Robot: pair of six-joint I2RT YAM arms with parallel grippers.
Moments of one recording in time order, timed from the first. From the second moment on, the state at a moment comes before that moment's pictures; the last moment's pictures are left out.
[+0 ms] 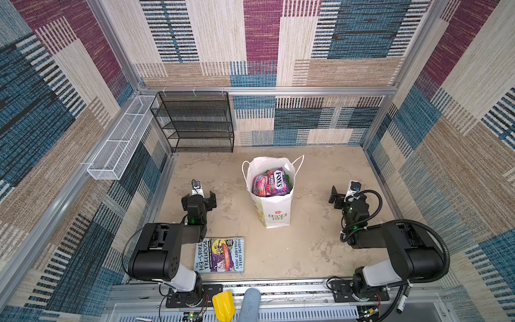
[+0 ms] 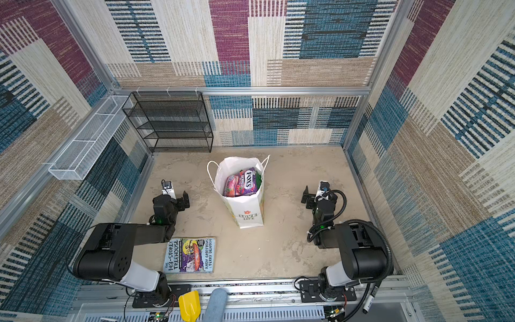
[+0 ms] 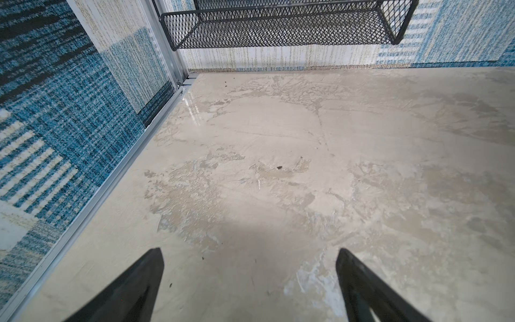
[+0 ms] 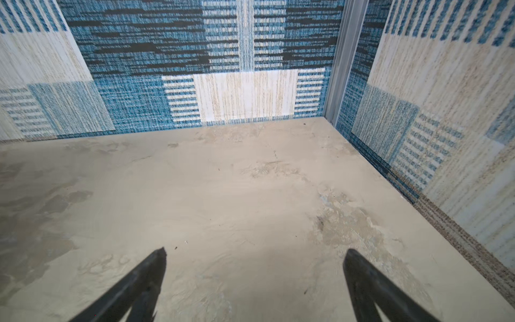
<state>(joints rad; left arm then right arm) -0.04 1.54 0.39 0.79 -0.28 0.00 0.04 1.49 0.25 1.11 0.18 0.04</state>
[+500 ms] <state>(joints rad) -0.04 1.54 0.39 0.79 -0.28 0.00 0.01 1.54 0.20 1.25 0.11 0.04</state>
